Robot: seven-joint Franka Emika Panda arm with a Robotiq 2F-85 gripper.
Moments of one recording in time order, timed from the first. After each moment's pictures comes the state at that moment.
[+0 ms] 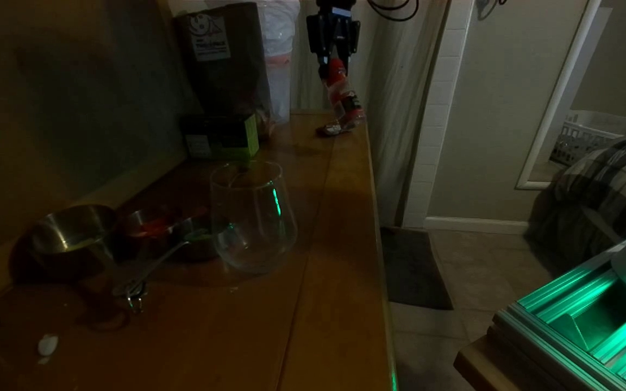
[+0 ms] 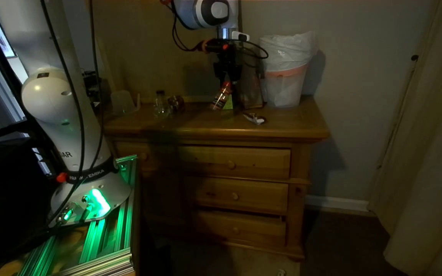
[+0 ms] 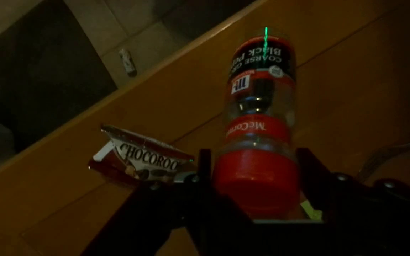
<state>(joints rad) 0.23 0.10 0.17 -2.05 0.01 2.14 -0.04</state>
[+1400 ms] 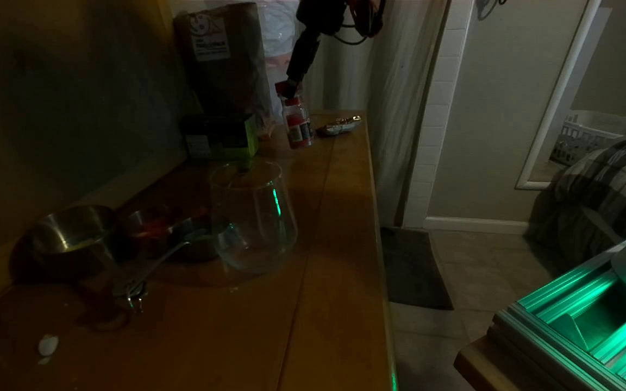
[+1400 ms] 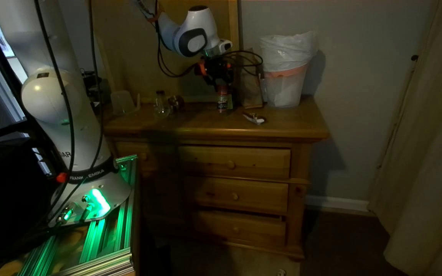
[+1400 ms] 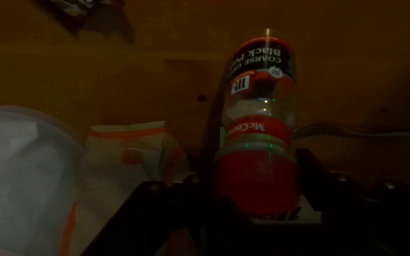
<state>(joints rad) 0.23 0.08 0.31 -2.33 0.29 2.82 -0.73</state>
